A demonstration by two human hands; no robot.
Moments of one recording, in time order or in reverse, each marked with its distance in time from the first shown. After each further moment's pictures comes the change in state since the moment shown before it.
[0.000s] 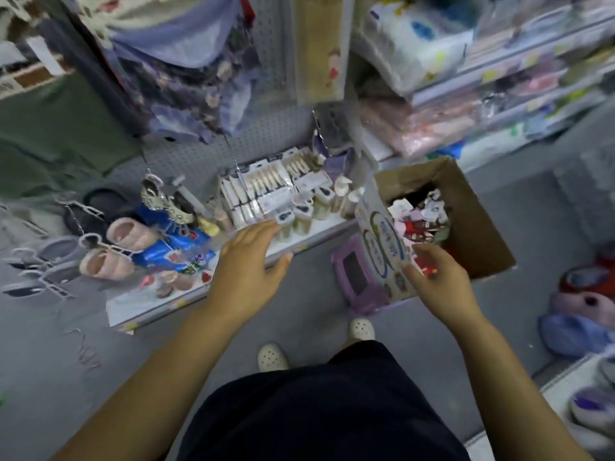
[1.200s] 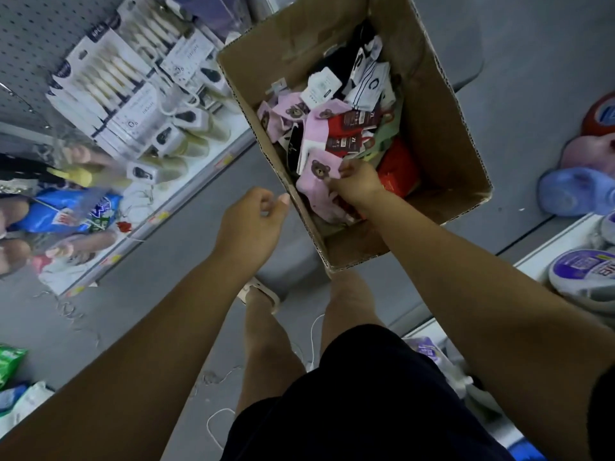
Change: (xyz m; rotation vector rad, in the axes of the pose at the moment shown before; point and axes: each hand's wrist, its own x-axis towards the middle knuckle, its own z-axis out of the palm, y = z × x) left_hand 0.166 0.130 0.284 -0.125 -0.472 -0.547; right_hand 0.250 0.230 0.076 0.438 -0.347 0.614
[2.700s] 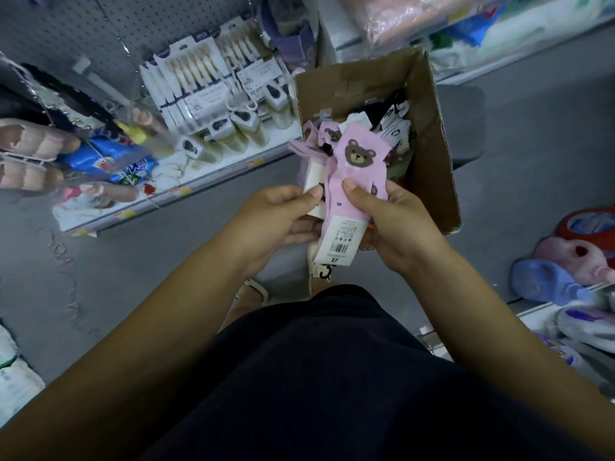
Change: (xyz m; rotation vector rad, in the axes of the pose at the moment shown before) left_hand -0.129 0.036 -0.039 -0.994 -0.213 -0.127; right_hand -0.233 -0.080 -0.045 0.327 -0.266 -0.105
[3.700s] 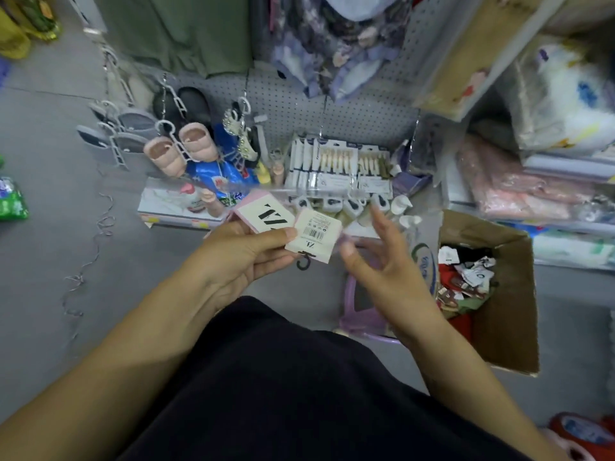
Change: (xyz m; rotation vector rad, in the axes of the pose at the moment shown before) left_hand -0.182 -0.035 -0.295 -0.574 0.248 0.272; right_hand -0.094 0.062 0.283 -0.777 -0.300 -0.448
